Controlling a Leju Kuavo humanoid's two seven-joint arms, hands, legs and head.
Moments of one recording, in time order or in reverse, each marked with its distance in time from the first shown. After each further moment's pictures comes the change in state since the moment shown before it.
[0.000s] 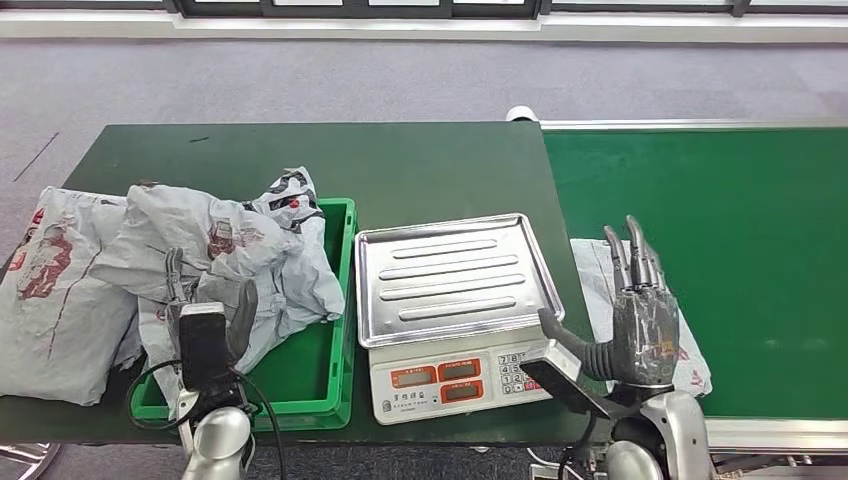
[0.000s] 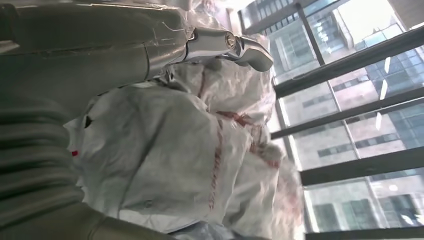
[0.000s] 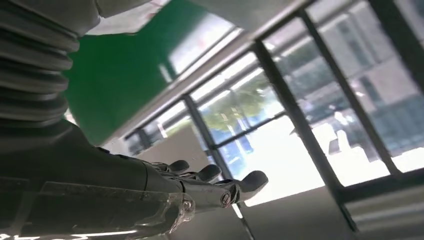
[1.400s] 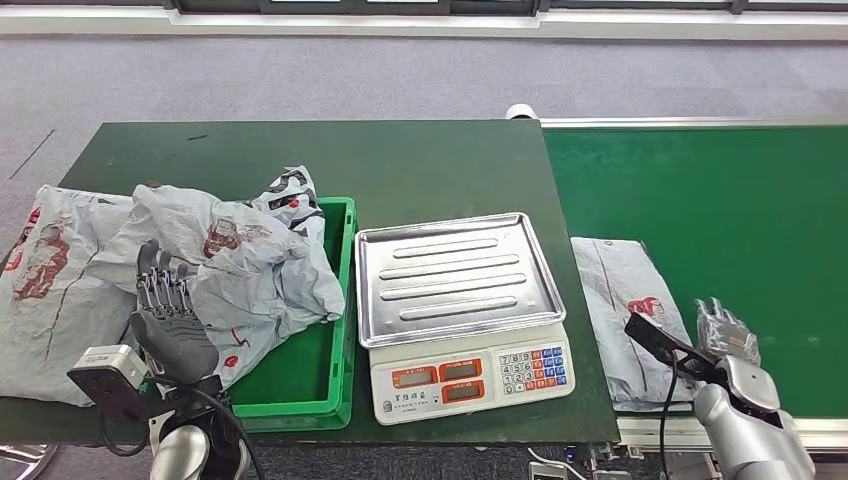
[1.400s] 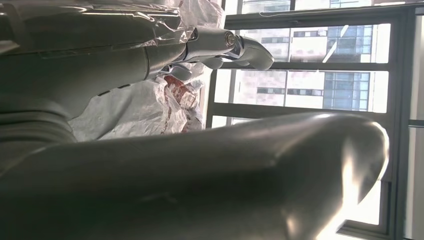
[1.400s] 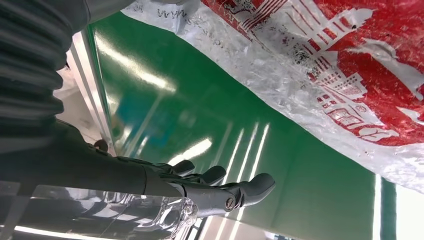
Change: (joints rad) left arm 0.081 0.074 -0.092 -0.207 0.455 -0.212 -0.161; right arm -0.467 -0.317 -0.203 1.170 0.119 0.139 0.182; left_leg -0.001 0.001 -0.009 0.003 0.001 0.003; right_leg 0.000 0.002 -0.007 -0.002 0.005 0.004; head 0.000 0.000
